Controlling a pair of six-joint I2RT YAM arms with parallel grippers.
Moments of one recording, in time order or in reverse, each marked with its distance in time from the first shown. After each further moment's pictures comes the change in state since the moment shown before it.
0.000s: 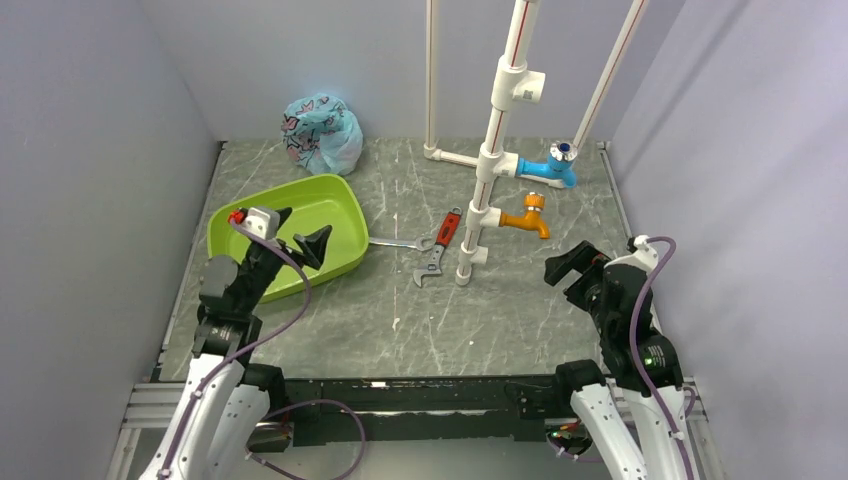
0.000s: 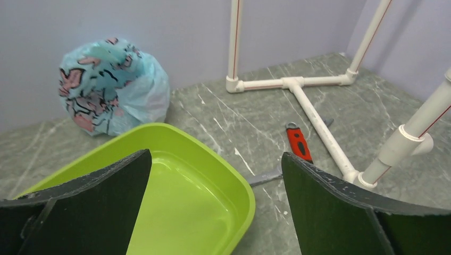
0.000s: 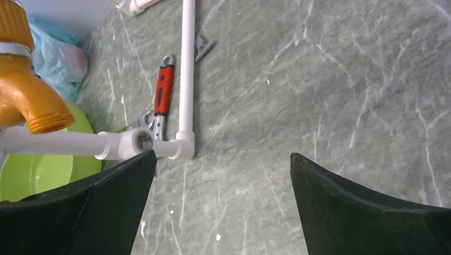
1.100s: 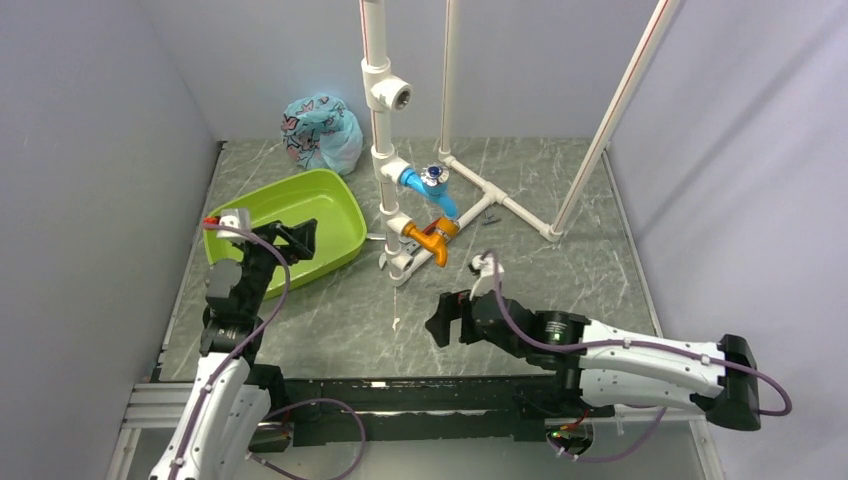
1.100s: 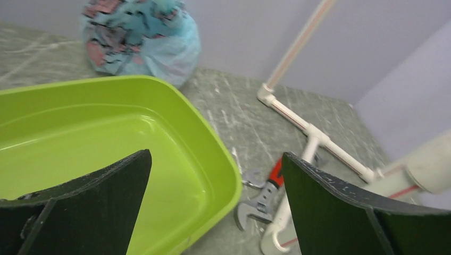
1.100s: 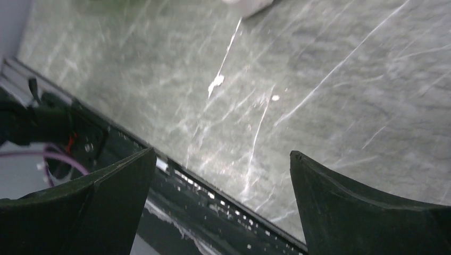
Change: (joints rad) left arm 0.071 0.029 -0.109 0.066 -0.213 -0.358; right arm 1.069 0.492 -0.123 0.414 0.173 0.116
